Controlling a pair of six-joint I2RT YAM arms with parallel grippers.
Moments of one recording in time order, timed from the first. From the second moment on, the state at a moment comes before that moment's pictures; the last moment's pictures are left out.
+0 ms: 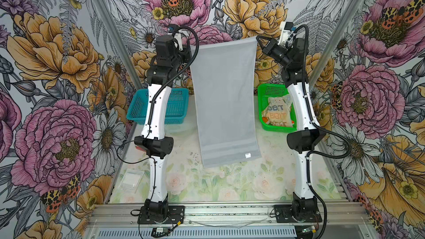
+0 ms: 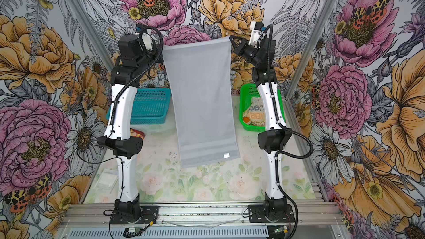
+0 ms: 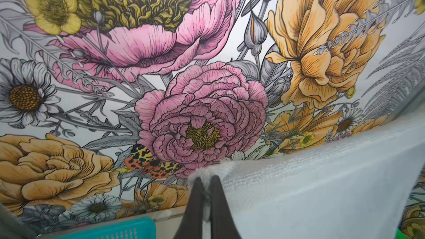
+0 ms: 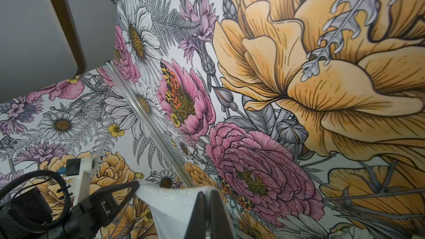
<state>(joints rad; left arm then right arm) -0.19 2.21 2.93 -0.75 0.07 -0.13 0.10 2.34 2.82 -0.16 -0.60 0.73</state>
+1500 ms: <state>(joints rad) -0.64 0.99 0.63 -0.77 -0.04 -0.77 0.28 1.10 0.31 0.31 -0.55 0.84</state>
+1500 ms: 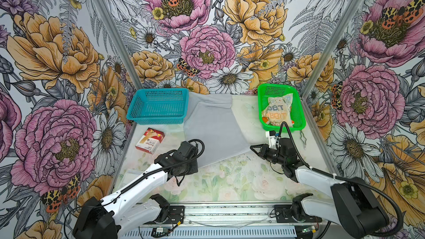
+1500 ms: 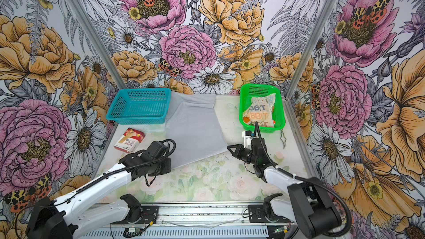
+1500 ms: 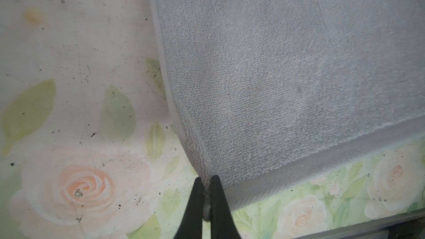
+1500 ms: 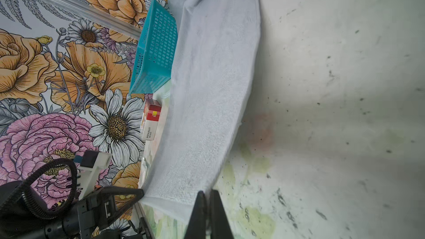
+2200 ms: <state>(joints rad) -0.91 0.85 0.59 -0.76 -0.12 -1.10 0.36 0.27 0.19 -0.54 -0.41 0.91</state>
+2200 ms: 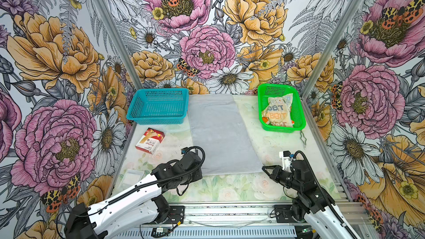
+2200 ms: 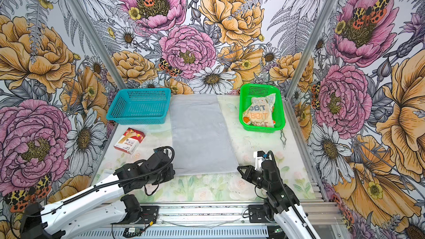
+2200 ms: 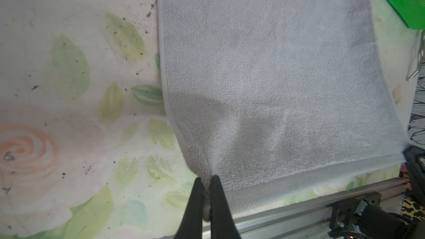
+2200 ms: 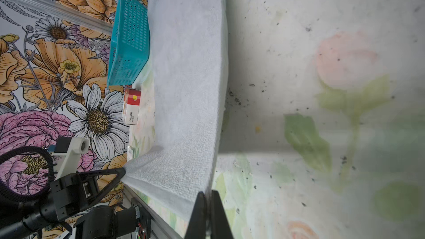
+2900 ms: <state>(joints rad) -1.19 0.78 0.52 -0.79 -0.25 -1.39 0.42 0.09 0.28 -0.90 -0.34 0.93</state>
